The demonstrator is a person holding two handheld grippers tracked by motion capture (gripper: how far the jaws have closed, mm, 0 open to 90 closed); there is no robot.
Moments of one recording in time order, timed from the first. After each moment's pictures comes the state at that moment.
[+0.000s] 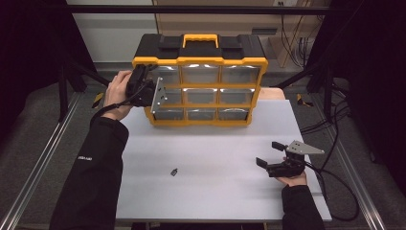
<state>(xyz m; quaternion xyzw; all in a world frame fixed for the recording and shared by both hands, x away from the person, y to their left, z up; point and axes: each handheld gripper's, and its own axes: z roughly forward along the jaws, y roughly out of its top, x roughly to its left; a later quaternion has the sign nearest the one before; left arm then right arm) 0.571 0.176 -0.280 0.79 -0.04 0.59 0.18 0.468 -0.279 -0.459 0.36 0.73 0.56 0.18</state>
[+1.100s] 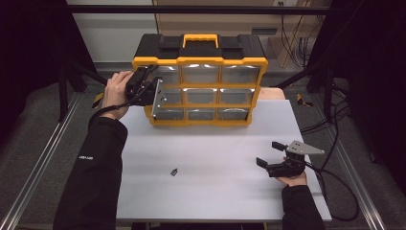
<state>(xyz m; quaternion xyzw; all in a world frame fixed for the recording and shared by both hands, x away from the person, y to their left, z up) 0.571 0.178 -0.284 0.75 -0.06 0.65 0.15 0.467 -0.279 -0.459 0.36 0.73 0.56 0.18</state>
